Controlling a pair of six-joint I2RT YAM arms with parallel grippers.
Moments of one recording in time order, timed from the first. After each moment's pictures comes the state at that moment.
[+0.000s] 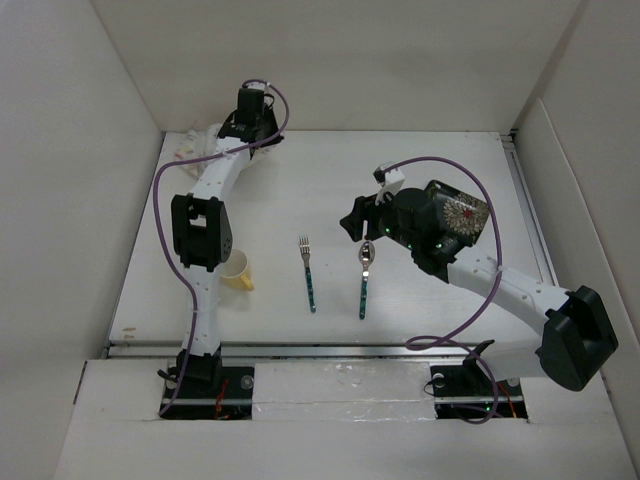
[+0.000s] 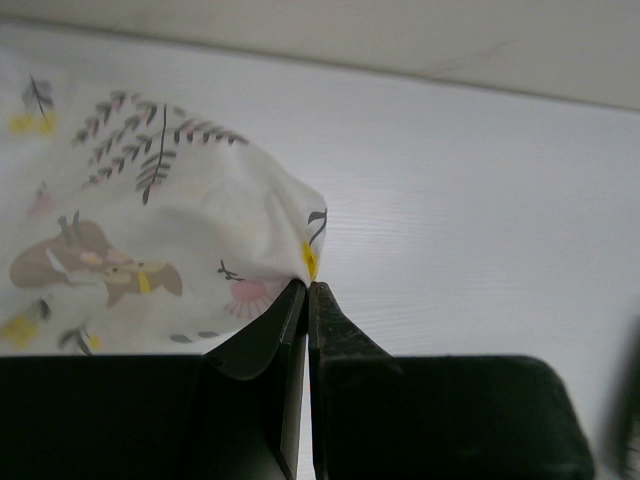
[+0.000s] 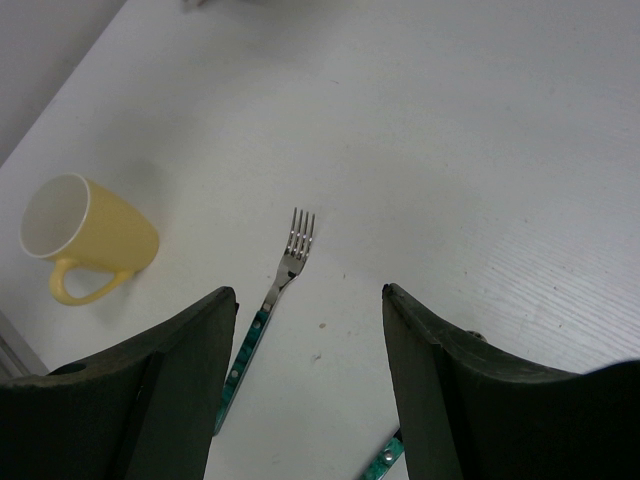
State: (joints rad) left arm -0.18 2.34 2.19 -0.49 0.01 -0.35; right arm 0.67 1.32 0.92 0.10 -0.02 0.31
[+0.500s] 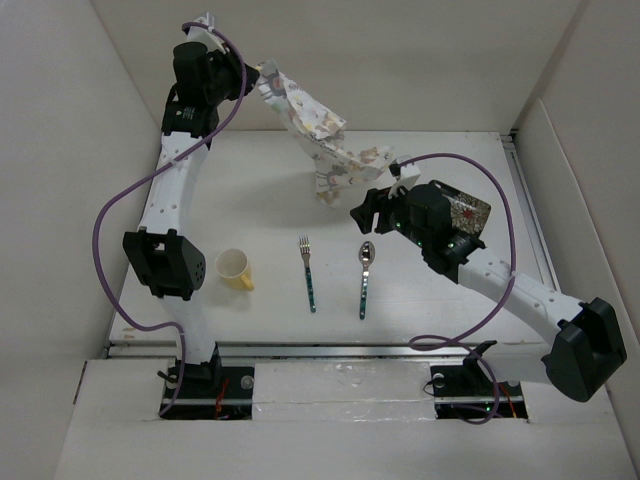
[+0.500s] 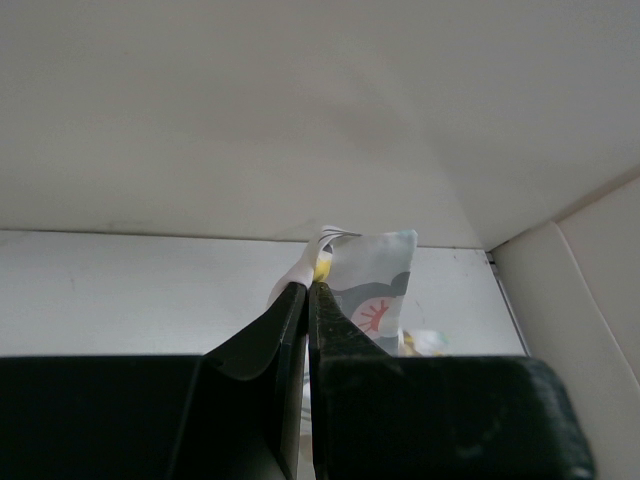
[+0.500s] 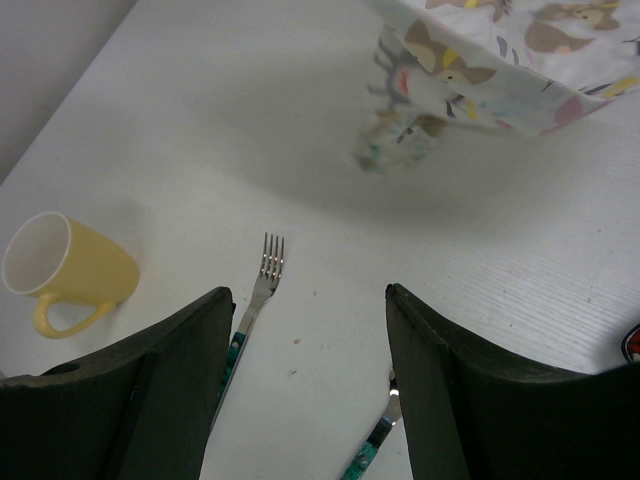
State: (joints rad) left arm -0.14 1.92 2.14 -0.32 0.24 -0.51; right arm 0.62 1.27 0.92 0.08 0.02 0.31
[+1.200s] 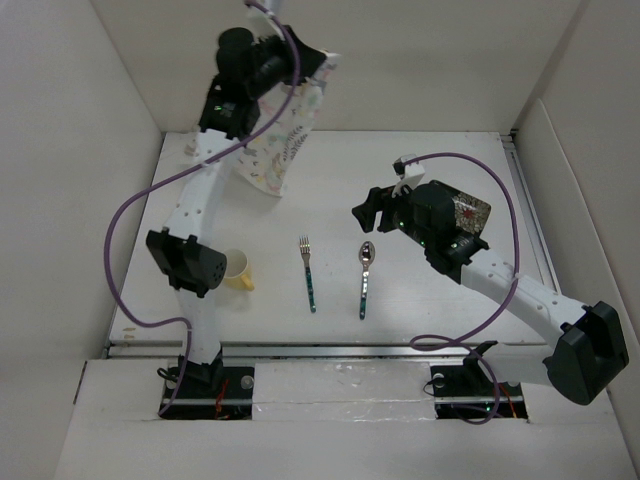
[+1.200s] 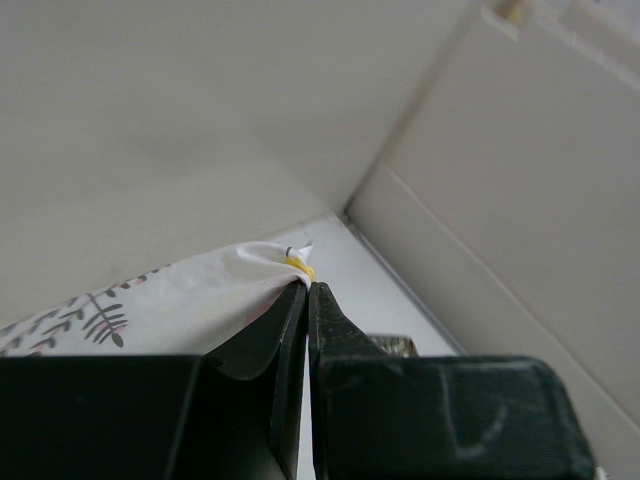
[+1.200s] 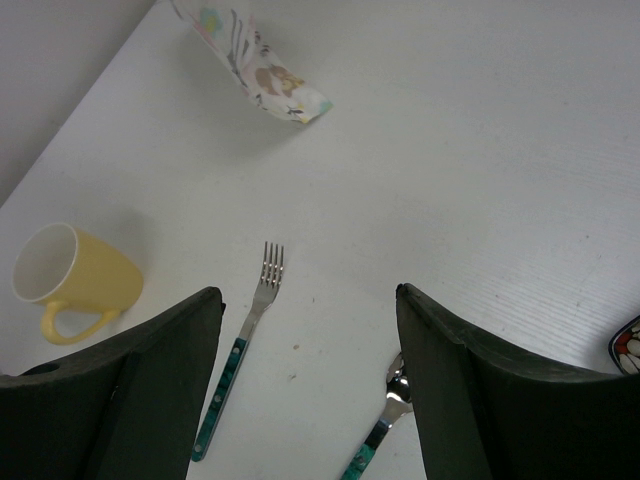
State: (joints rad) left arm -0.30 1.97 2.38 -0.29 0.39 -0.49; right arm 0.61 1.24 0.92 0.08 0.02 0.31
